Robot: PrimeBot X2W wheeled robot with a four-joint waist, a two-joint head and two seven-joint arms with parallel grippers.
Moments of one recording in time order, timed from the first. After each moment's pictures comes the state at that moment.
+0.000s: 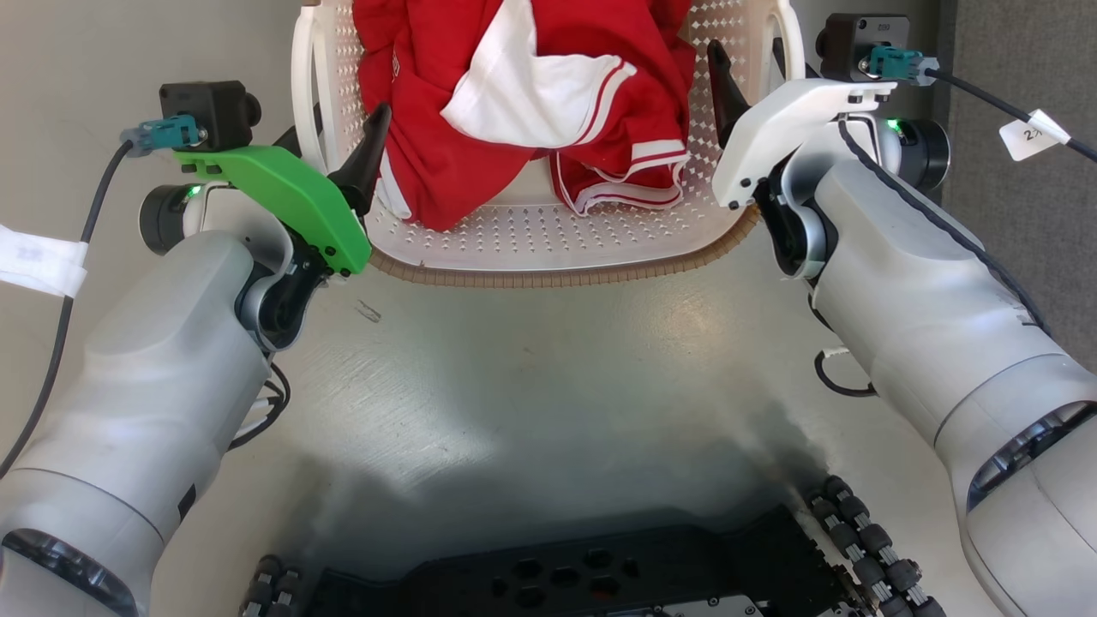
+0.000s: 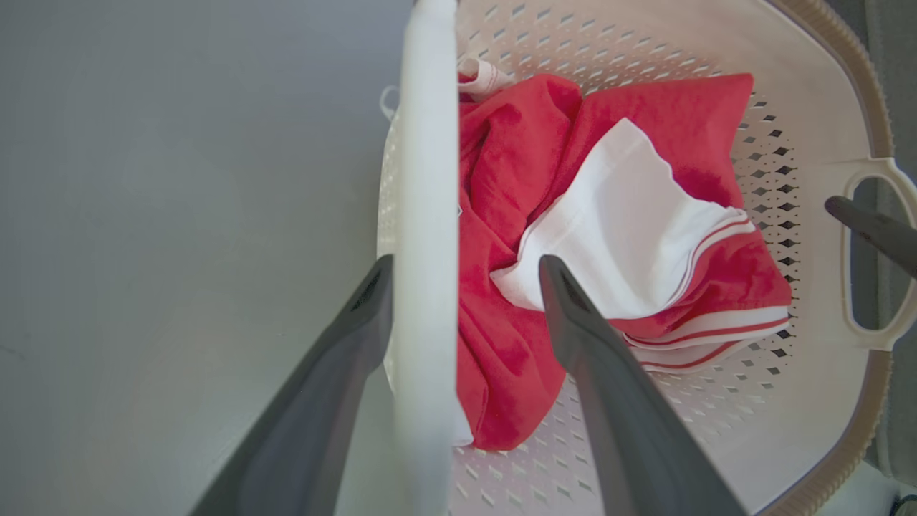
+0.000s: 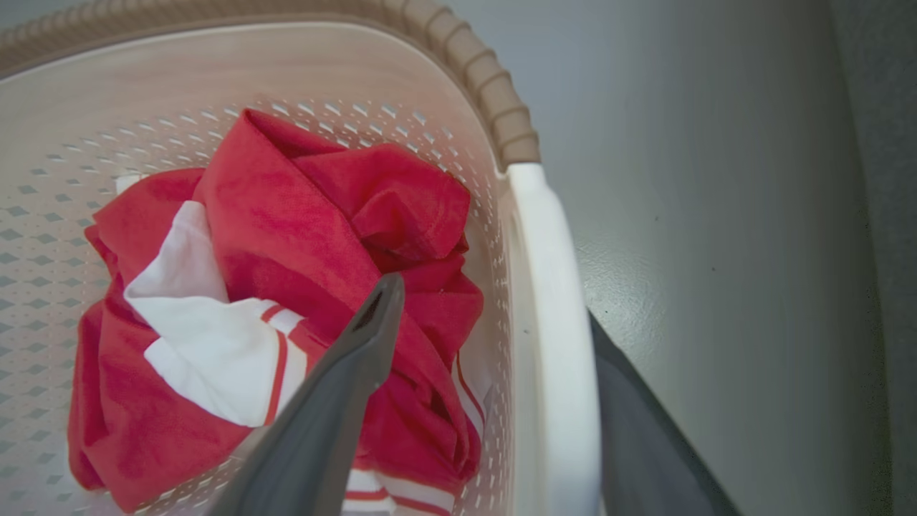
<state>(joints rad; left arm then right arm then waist) -1.01 0.21 -1.02 0.83 -1.23 -0.12 -0.19 -1.06 -0.06 0.89 1.09 0.92 -0.12 -0.25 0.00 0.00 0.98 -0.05</state>
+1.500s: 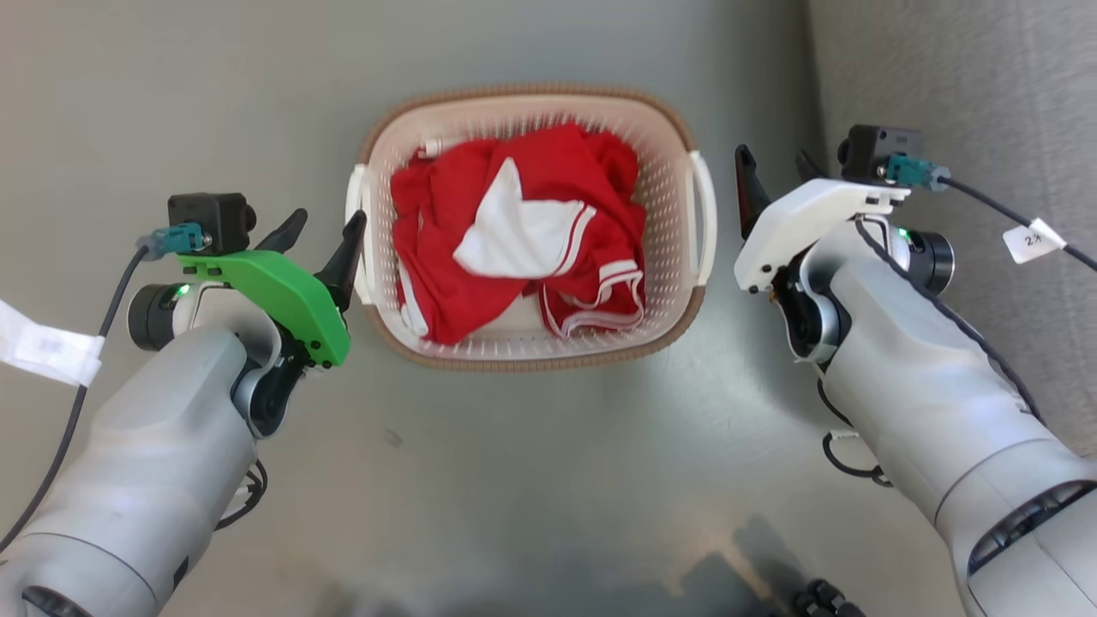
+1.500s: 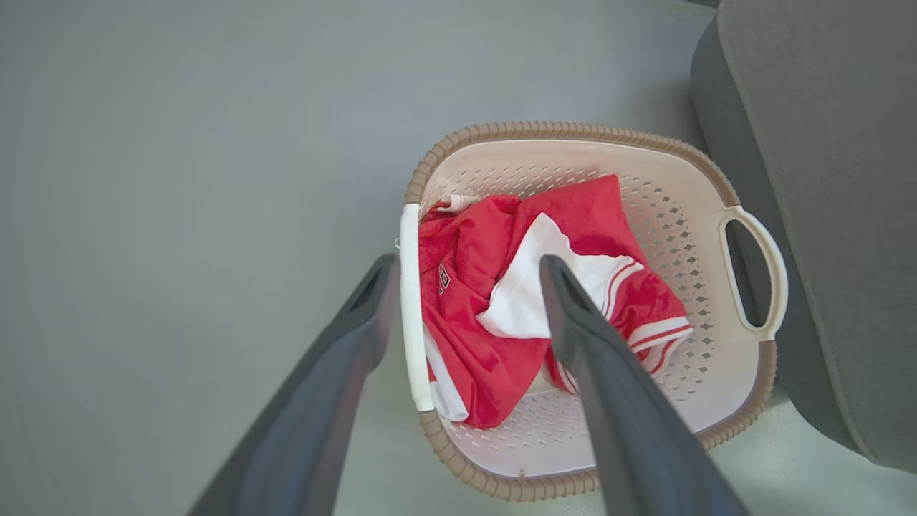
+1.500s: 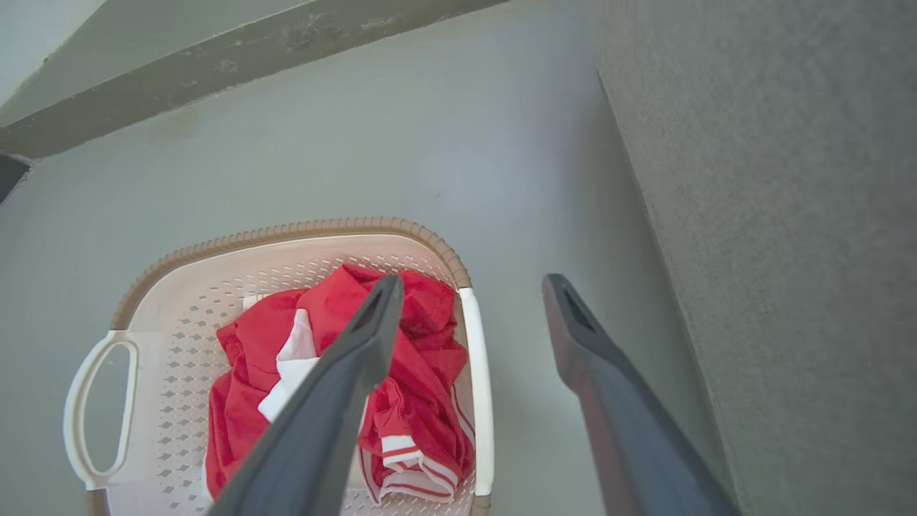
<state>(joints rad) -0.90 0.24 -1.10 0.90 -1.23 -0.12 -0.24 -0.87 -0.07 0.73 1.06 0.86 -0.12 -0.25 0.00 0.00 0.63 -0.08</state>
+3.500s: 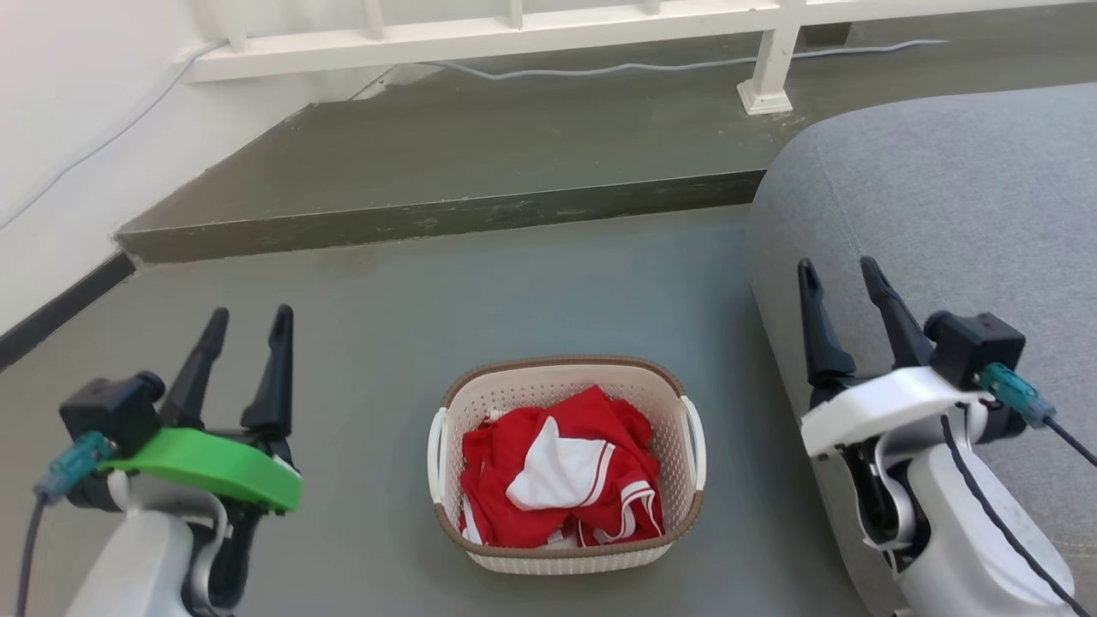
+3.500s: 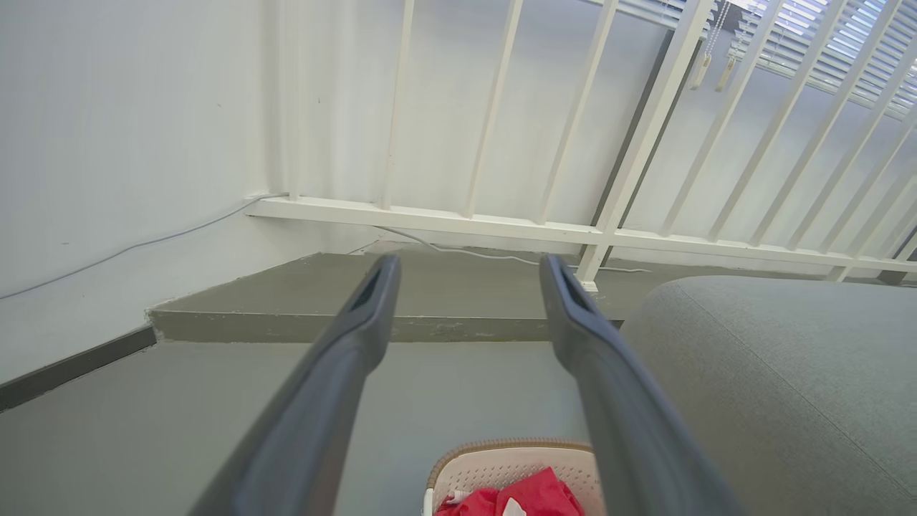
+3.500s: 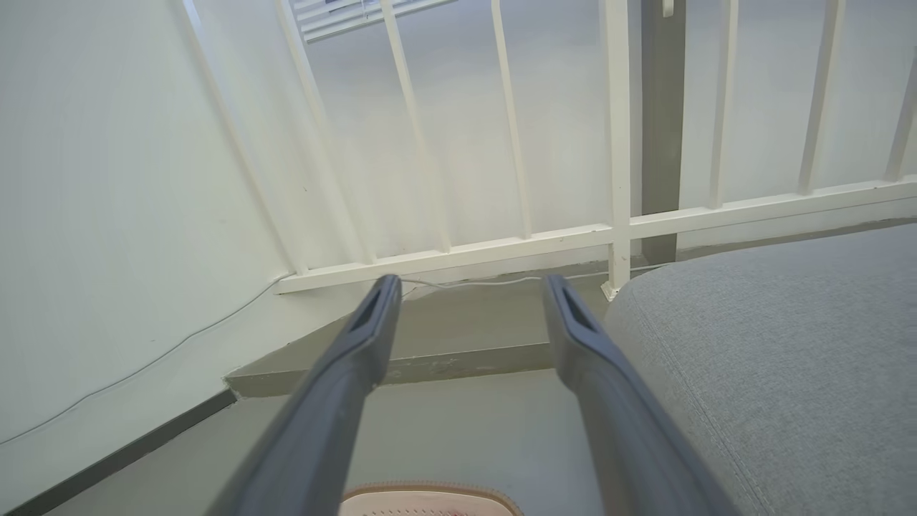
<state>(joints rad) -0.23 0.27 -0.31 0.24 -0.67 -0.08 -0.25 -0.20 -0.16 0.32 0.23 0.42 -0.11 -0.25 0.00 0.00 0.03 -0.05</state>
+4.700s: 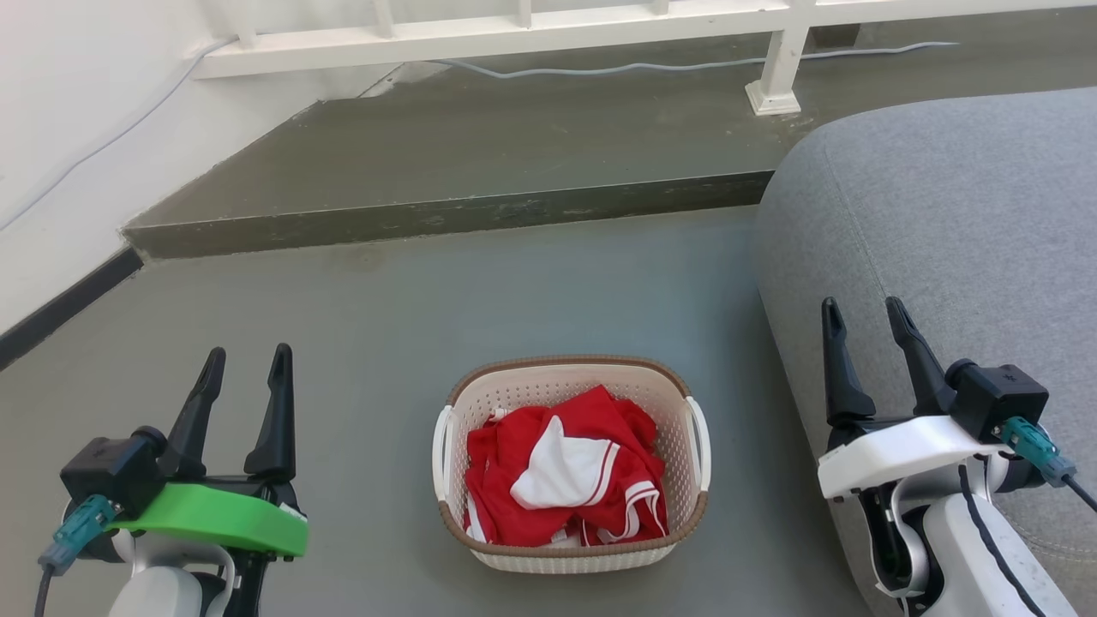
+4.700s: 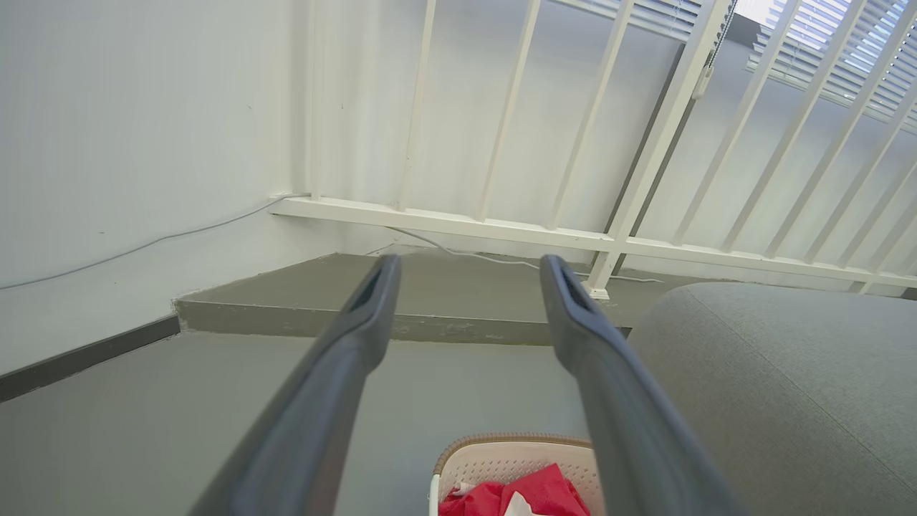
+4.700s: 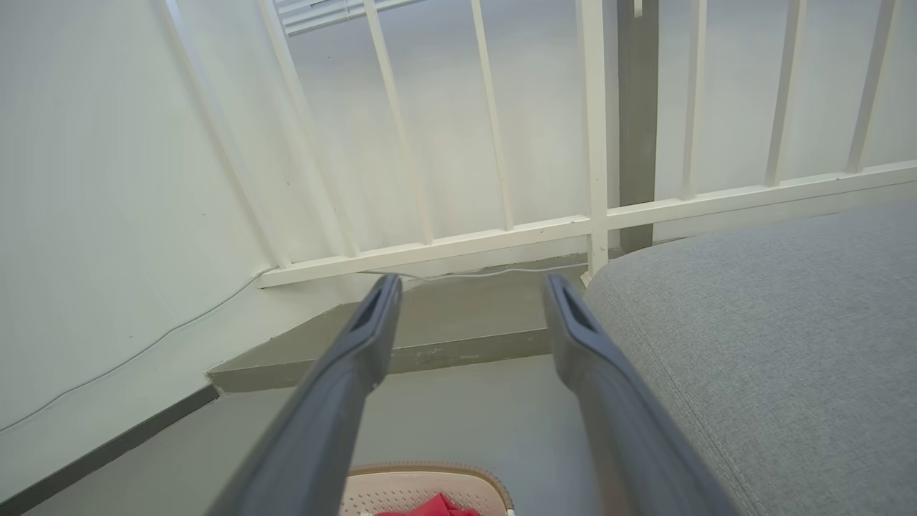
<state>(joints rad) -0.08 0.17 -0.17 0.12 -0.54 -0.10 -0.25 -0.07 -0.13 0.24 0.13 0.35 -0.11 -0.25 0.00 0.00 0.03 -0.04</state>
